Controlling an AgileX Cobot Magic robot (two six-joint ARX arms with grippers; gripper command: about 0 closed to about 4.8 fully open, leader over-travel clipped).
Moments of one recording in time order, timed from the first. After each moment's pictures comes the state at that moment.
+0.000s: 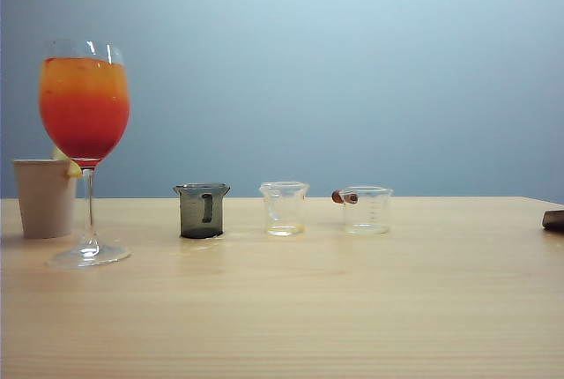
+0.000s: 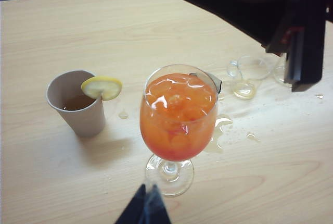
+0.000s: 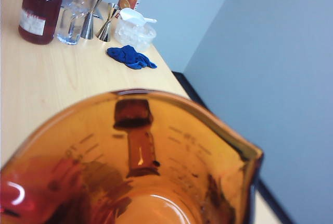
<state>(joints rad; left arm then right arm) -0.21 0.60 0.88 -0.70 0.09 0.03 0.83 1.95 1.72 0.16 -0.21 -0.49</state>
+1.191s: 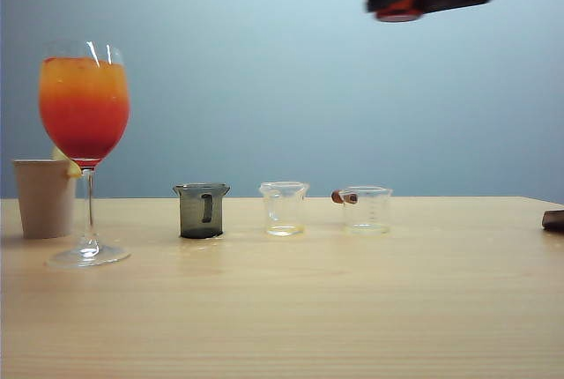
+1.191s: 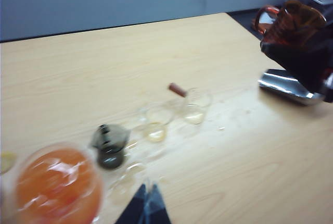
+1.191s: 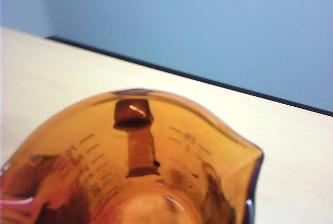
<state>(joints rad) -0.51 0.73 1.01 -0.56 0.08 -0.08 0.48 1.21 0.85 0.23 0.08 -0.03</state>
